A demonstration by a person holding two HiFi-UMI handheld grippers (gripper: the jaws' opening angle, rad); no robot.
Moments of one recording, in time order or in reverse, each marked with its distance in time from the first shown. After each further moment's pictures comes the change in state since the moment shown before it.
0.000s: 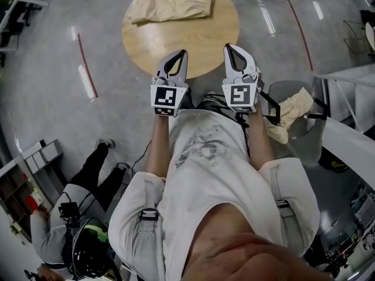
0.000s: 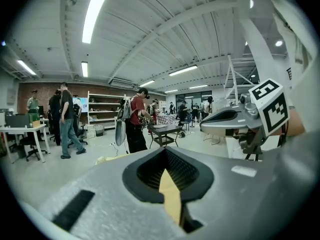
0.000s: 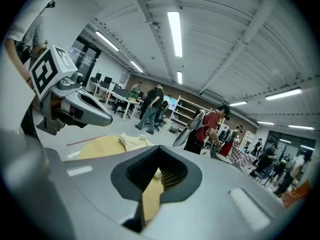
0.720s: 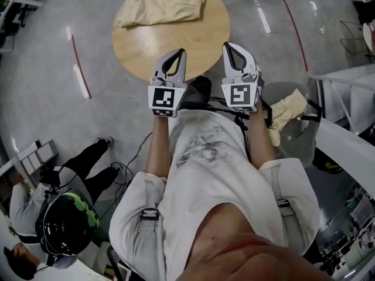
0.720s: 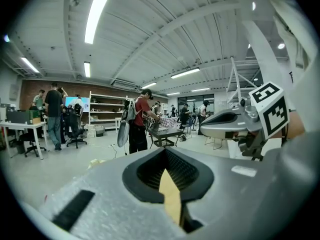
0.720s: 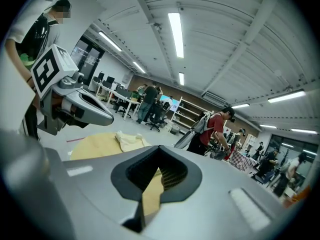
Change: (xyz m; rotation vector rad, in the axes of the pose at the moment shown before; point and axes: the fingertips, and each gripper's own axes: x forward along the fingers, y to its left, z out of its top) left arm 0.042 -0.019 0.016 -0.032 -0.034 0.017; right arm 0.009 -0.045 -0.013 -0.032 -0.013 0.021
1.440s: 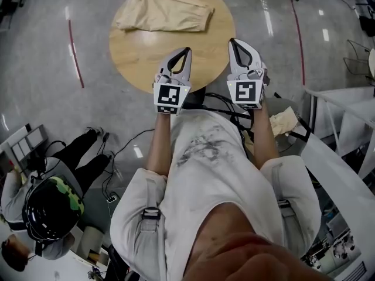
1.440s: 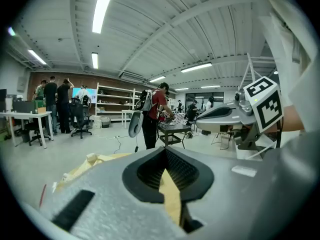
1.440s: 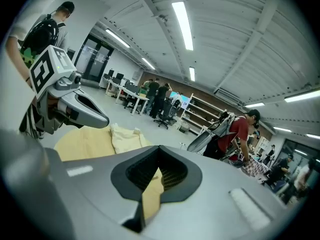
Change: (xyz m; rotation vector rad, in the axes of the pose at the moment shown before) left arm 0.104 0.053 -0.015 -0.082 0.057 0.064; right arm 0.122 -0.056 -0.020 -0.059 0.033 0.127
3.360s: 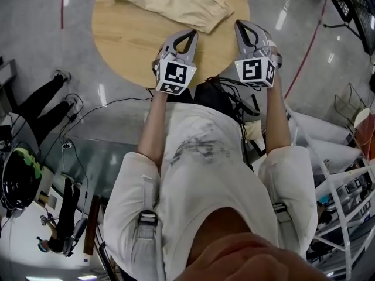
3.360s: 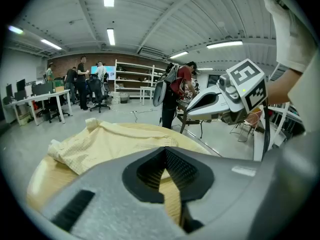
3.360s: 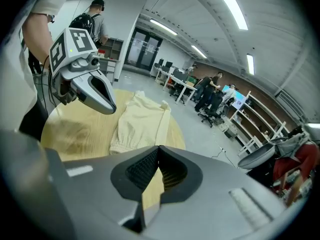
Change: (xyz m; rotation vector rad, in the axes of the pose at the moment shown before) left arm 0.147 0.078 -0.104 -0.178 0.262 0.207; right arm 0.218 -0.009 -0.097 -0.334 0.100 0.561
